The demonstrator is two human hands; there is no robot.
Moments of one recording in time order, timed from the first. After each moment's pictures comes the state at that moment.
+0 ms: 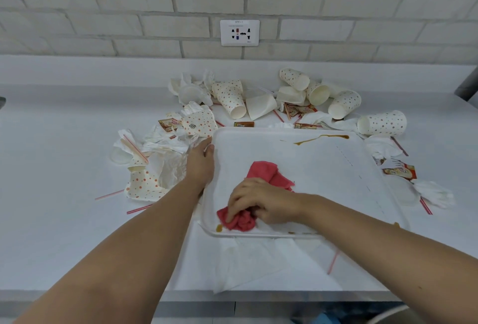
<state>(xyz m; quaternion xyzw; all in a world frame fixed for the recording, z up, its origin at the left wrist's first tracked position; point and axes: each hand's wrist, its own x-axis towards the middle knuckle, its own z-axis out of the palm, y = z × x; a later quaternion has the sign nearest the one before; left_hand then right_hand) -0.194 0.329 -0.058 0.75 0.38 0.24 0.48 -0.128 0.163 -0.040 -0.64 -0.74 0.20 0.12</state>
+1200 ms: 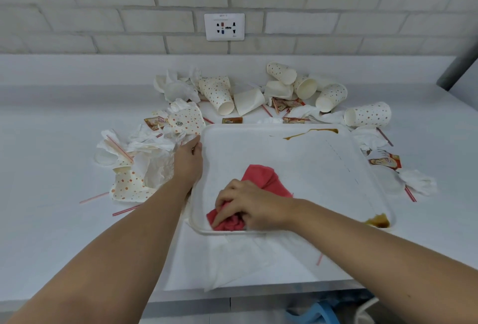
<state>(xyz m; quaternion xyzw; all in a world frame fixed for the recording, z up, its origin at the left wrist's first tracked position) -0.193 0.334 -0.065 0.78 0.37 0.24 0.44 -0.148 0.152 -0.036 -0.66 -0.72 0.20 0.10</state>
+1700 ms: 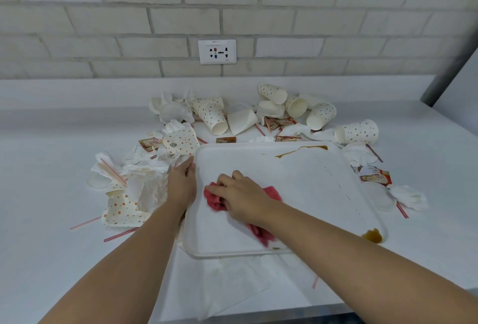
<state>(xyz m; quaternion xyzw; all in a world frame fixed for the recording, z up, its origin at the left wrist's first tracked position) -0.193 0.333 -0.067 0.78 0.38 0.24 0.43 -0.129 0.189 -0.036 -0.79 -0.61 0.06 0.05</state>
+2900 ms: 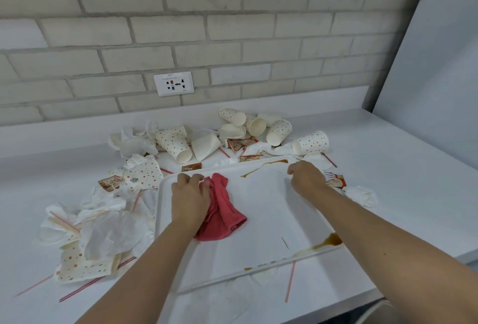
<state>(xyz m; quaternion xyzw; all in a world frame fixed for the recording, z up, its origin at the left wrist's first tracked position) -0.147 0.267 -0.029 0.91 0.28 0.21 0.23 -0.009 0.068 0.001 -0.98 -0.15 0.05 0.09</state>
